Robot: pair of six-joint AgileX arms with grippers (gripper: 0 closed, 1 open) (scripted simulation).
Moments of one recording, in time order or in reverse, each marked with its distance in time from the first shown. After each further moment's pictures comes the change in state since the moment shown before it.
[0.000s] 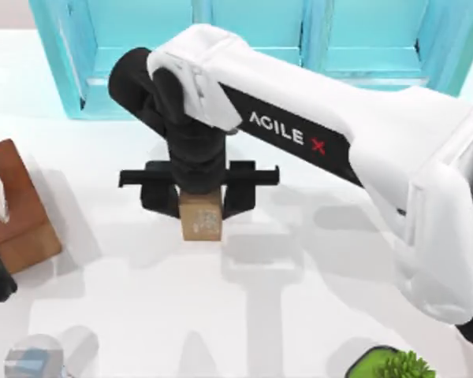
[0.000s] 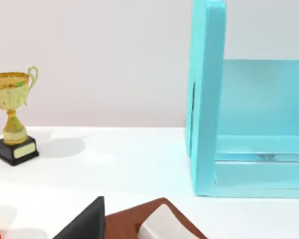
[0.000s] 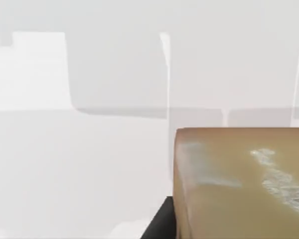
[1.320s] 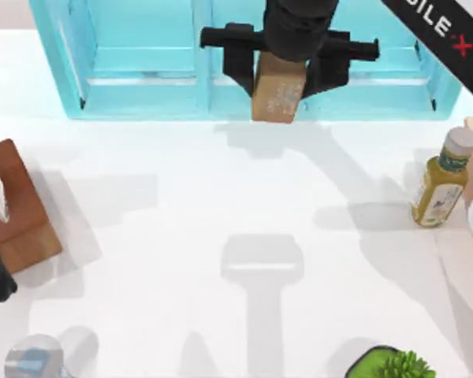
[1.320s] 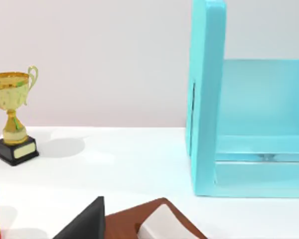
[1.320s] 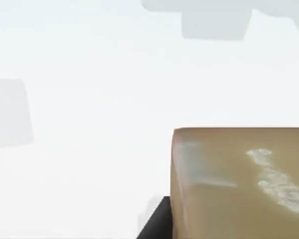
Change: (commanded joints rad) left arm 0.000 0.000 0.000 0.000 0.000 0.000; right arm -0.230 -0.135 0.284 -0.234 -0.027 -0.206
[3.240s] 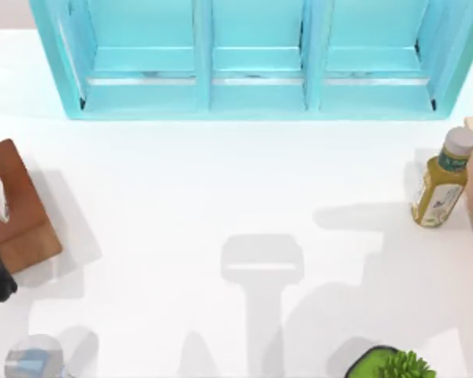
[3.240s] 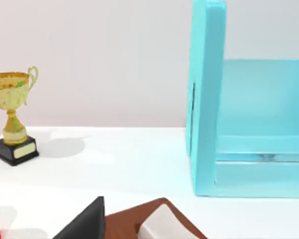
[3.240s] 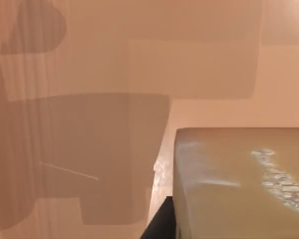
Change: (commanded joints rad) left arm 0.000 0.000 0.000 0.000 0.000 0.000; right arm -0.914 -0.727 -1.414 0.531 -0.080 -0.947
